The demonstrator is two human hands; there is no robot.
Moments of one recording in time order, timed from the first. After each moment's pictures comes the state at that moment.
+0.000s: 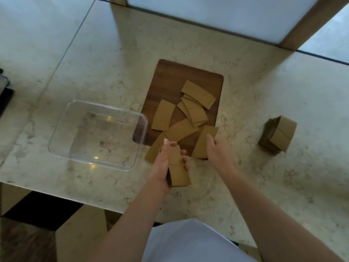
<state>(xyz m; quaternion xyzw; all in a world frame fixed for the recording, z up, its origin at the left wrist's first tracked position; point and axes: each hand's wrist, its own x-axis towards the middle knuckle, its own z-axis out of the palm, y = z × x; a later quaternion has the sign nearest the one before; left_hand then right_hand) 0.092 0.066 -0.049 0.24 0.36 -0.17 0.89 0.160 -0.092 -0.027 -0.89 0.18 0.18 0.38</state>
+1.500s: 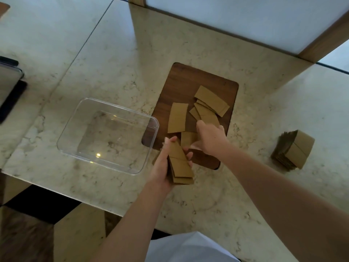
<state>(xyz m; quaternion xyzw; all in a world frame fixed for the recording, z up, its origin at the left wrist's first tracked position) 0.106 0.090 -0.063 0.21 0.32 -0.14 0.91 0.240 -0.048 -0.044 -0.95 -0.19 0.23 0.06</state>
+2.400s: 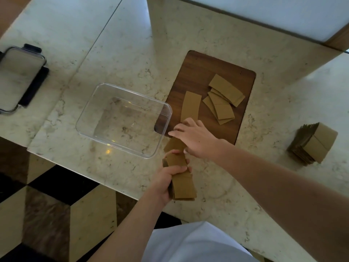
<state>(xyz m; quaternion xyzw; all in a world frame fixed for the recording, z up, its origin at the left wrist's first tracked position) 0.034 0.100 -0.060 0.27 0.35 -0.16 0.88 0.197 0.006 -0.039 -0.84 -0.48 0.23 0.01</state>
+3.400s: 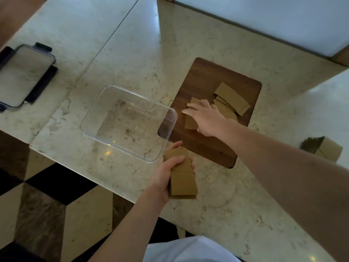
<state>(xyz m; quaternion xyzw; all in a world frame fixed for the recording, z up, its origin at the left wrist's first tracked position) 0.054 0.111 -0.053 0.25 0.31 -0.14 0.91 0.274 0.018 -0.040 -0.89 -0.39 0.24 -0.05</state>
